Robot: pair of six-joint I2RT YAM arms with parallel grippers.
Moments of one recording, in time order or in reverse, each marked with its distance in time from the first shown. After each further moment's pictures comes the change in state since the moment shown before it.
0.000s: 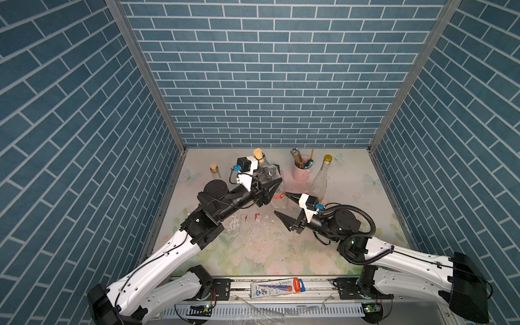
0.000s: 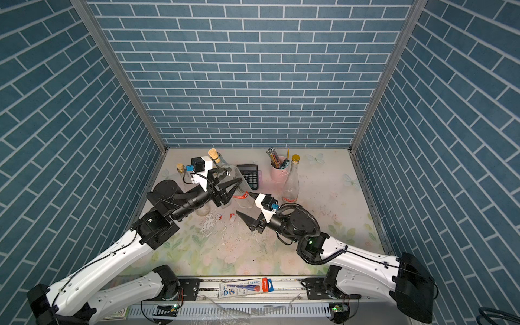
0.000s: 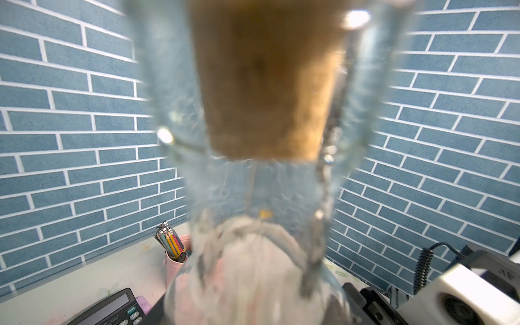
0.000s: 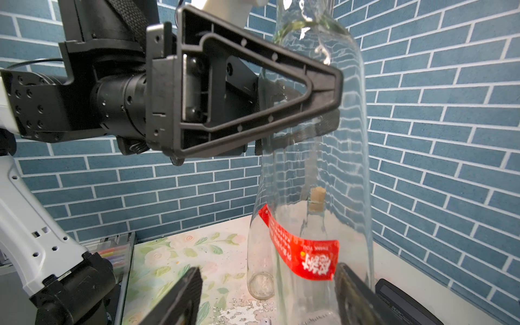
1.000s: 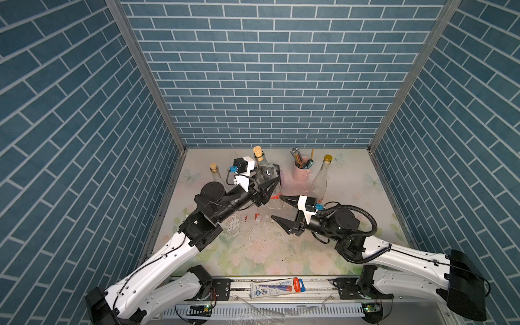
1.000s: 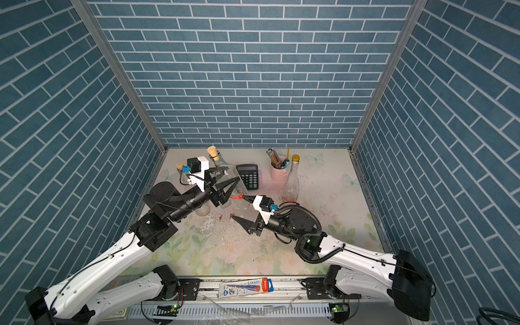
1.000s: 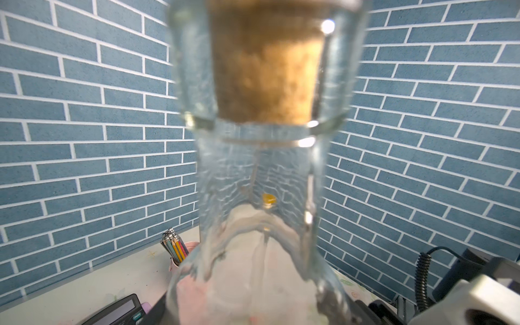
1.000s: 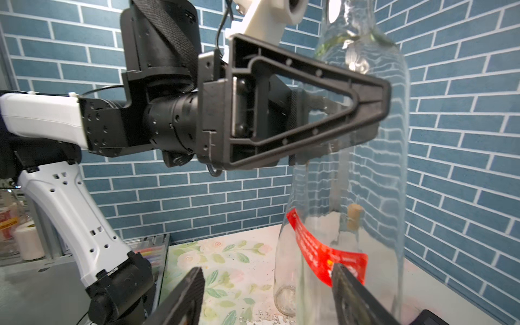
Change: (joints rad) left arm 0.003 -0.024 -0.019 0.026 -0.019 0.003; right arm 0.000 0.029 0.020 0.047 -0.151 0.034
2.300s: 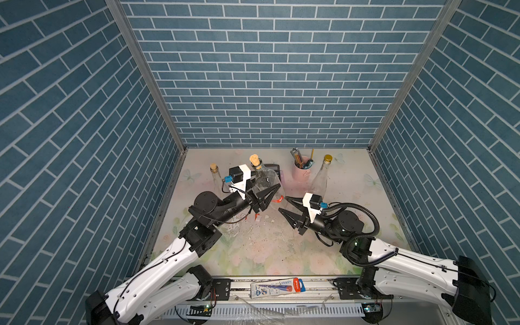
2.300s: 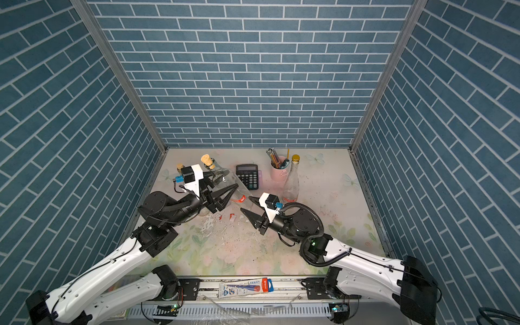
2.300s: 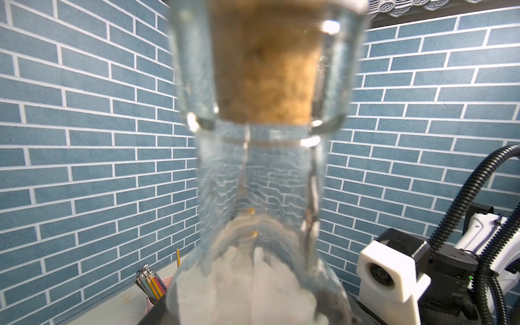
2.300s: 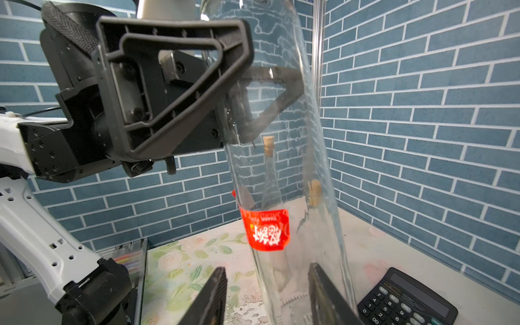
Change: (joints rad) left arm 0.001 -0.054 -0.119 0.220 0.116 0.024; right arm -0.003 -0.071 -0.034 -0.076 0.145 0.033
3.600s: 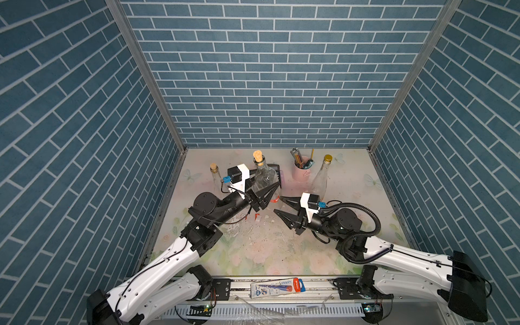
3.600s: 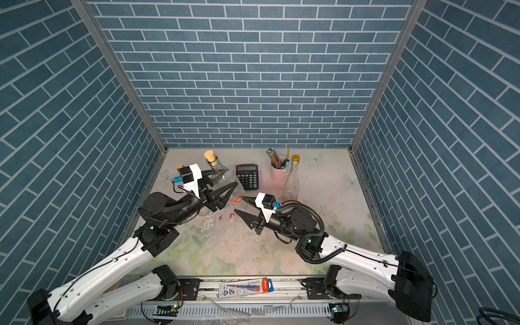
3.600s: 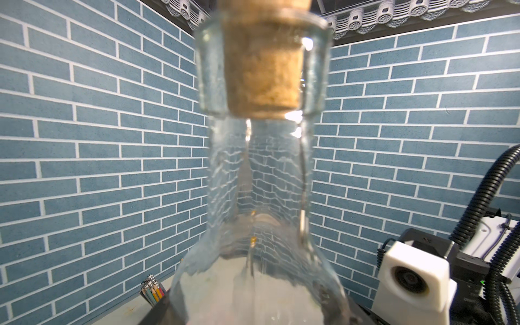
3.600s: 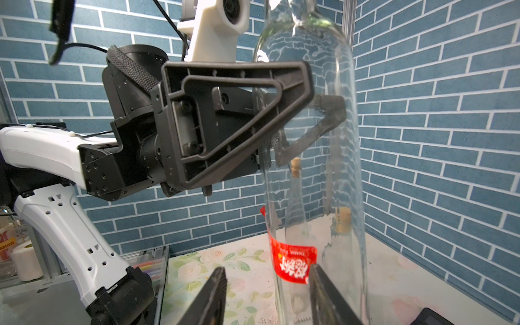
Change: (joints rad) left arm 0.001 0.009 -0.011 0.061 -0.021 0.007; right arm 0.006 0.056 0.045 0.074 -0.100 0.010
